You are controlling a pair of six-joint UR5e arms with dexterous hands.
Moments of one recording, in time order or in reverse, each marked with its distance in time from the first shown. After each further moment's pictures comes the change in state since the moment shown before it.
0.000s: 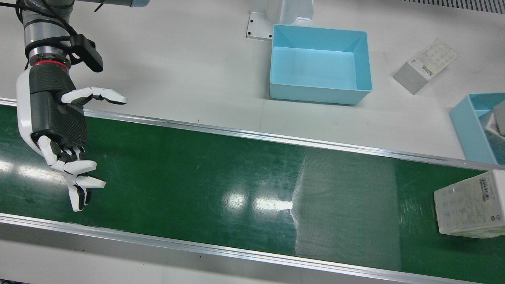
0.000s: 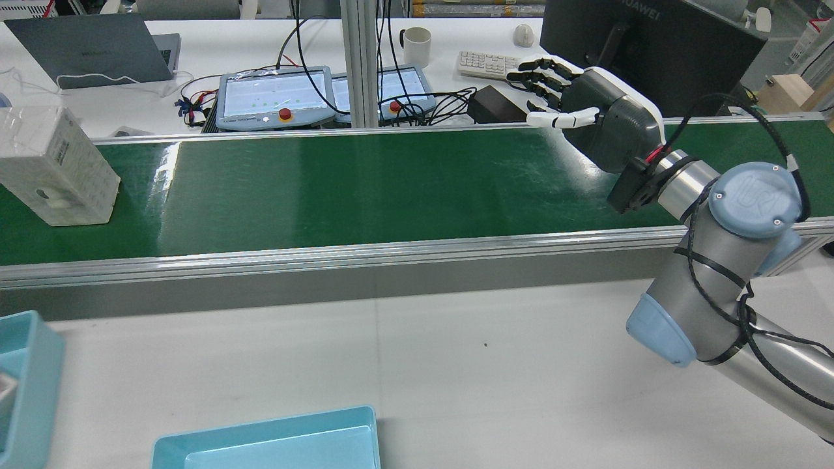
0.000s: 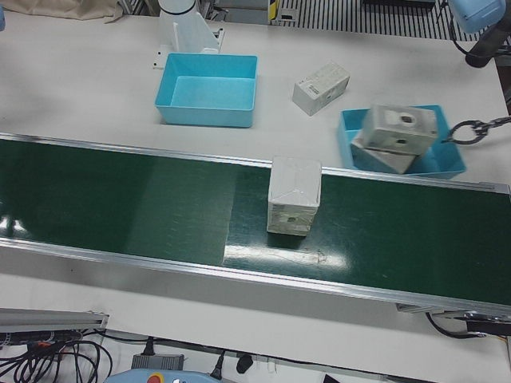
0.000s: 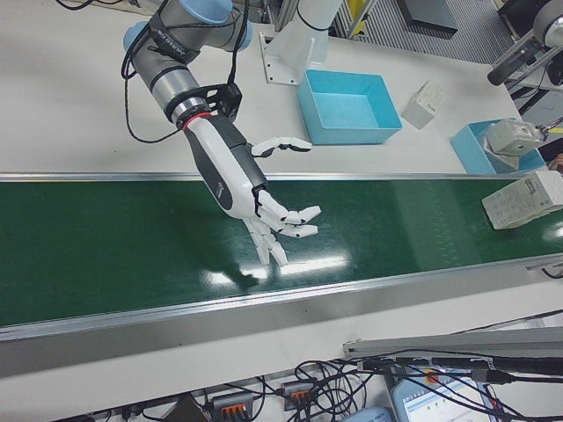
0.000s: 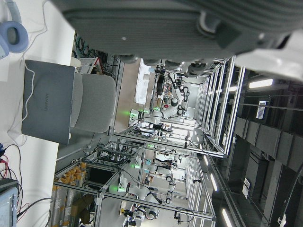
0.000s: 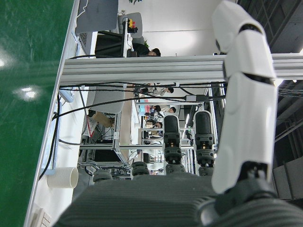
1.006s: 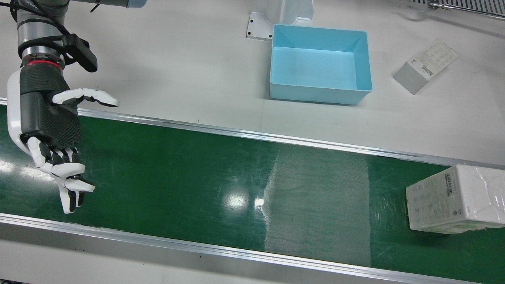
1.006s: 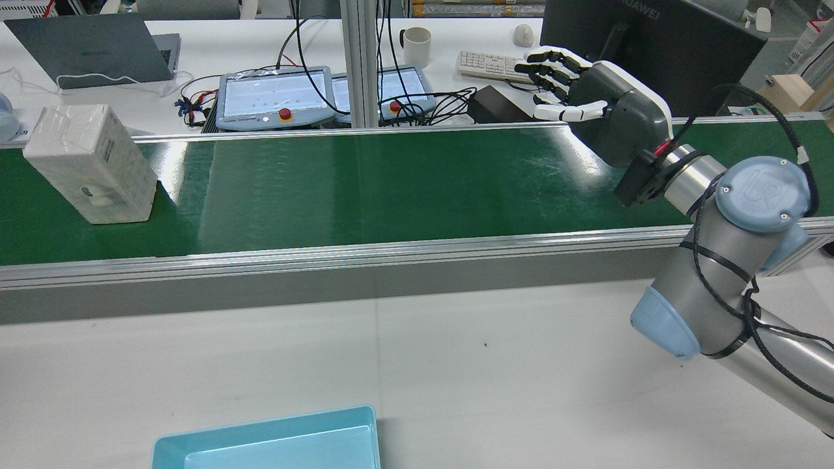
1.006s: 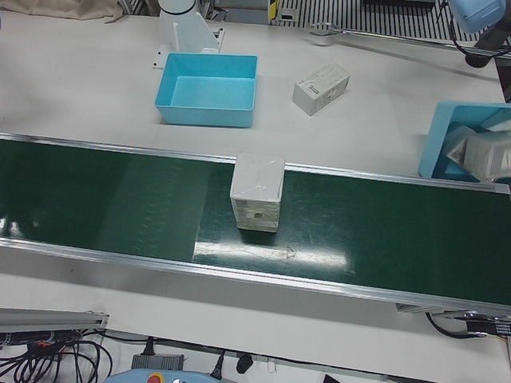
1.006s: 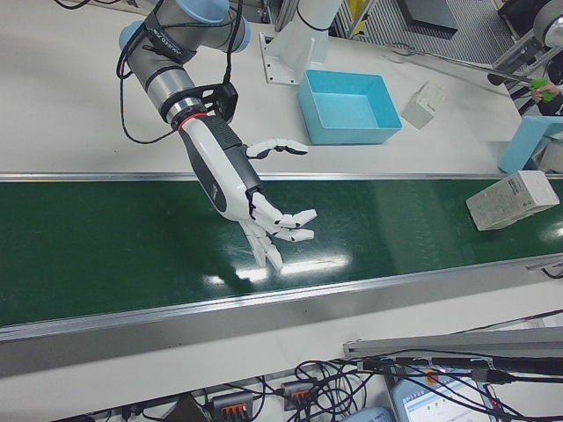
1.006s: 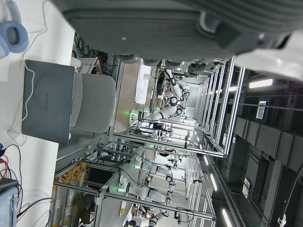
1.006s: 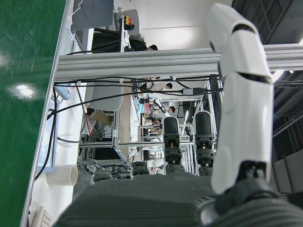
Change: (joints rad) left arm 0.000 0.000 0.000 0.000 0.000 0.000; right arm 0.014 0.000 -0.008 0.002 -0.003 0.030
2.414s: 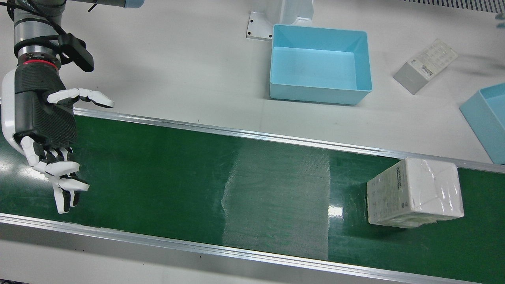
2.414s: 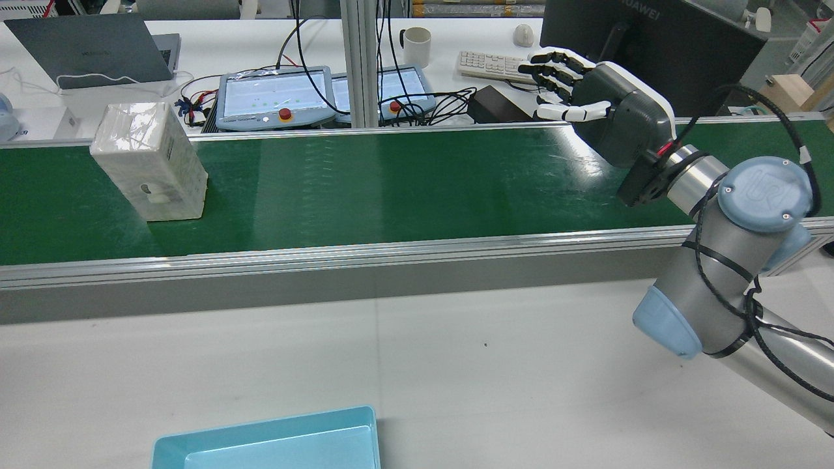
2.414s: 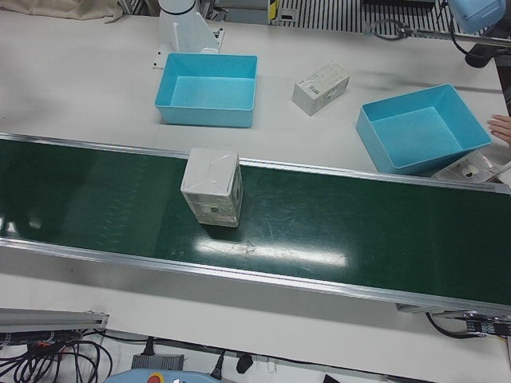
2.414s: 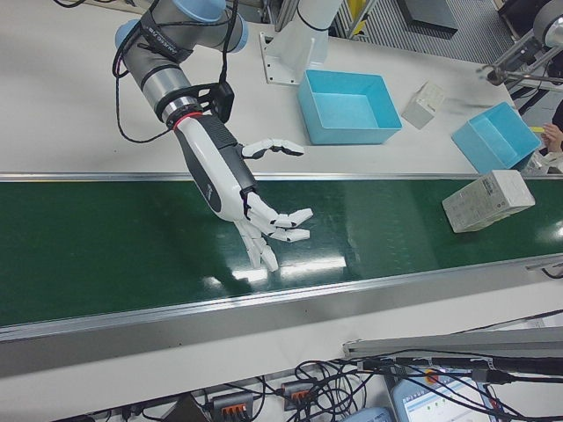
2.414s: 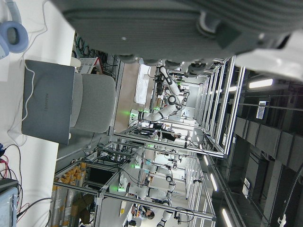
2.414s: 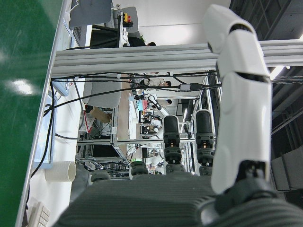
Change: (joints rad) left arm 0.000 0.000 0.000 0.000 0.000 0.000; right arm 0.010 -0.008 0.004 0.002 0.000 0.003
